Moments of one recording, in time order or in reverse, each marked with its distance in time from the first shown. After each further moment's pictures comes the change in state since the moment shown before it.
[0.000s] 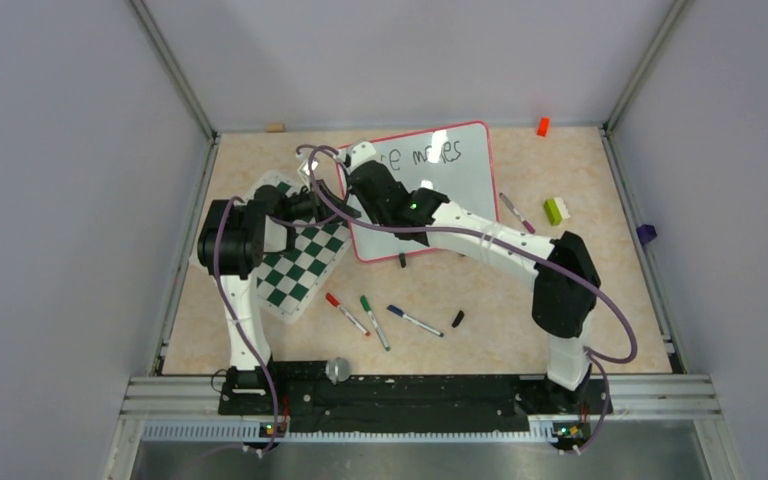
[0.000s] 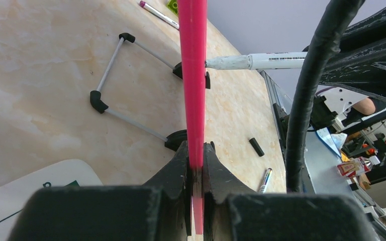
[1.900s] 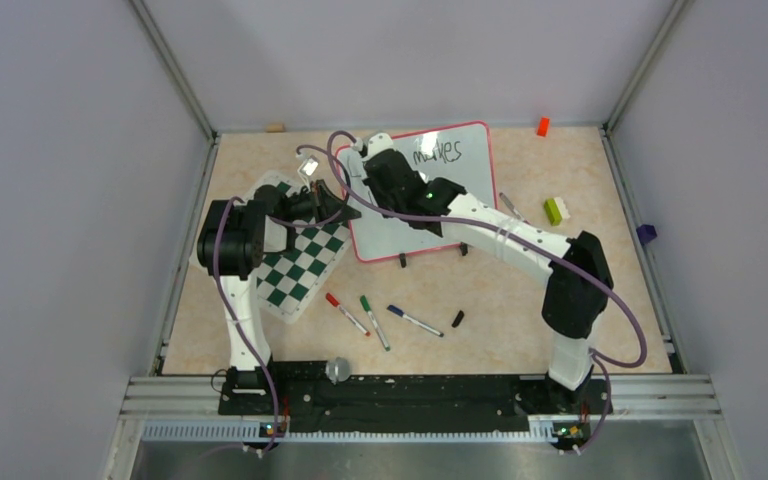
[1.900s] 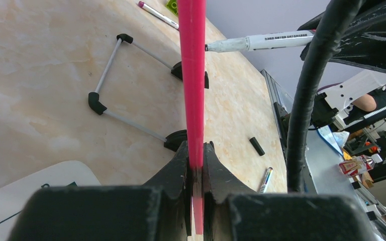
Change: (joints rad) left arm -0.002 -0.010 -0.008 -0.002 0.000 0.013; right arm -0.061 -0.050 -0.012 -0.057 -0.095 0.050
